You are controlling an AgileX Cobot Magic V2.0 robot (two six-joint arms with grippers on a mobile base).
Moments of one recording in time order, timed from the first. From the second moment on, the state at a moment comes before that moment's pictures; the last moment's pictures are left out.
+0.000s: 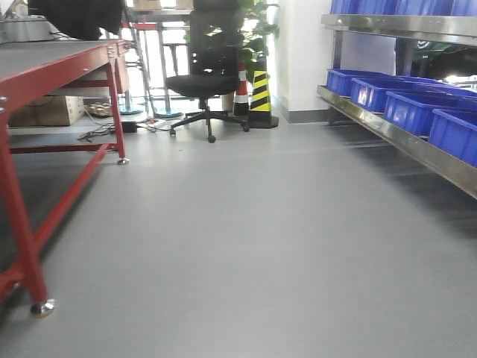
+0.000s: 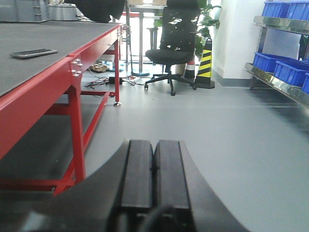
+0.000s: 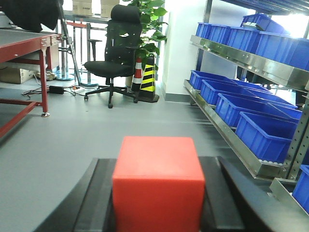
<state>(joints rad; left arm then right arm) 0.00 -0.02 0.03 -0.02 0.02 -0.02 0.02 0.28 -0.29 -0.18 0.03 0.13</state>
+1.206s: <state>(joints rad) 0.00 -0.02 0.03 -0.02 0.02 -0.02 0.02 0.28 -0.29 -0.18 0.03 0.13</state>
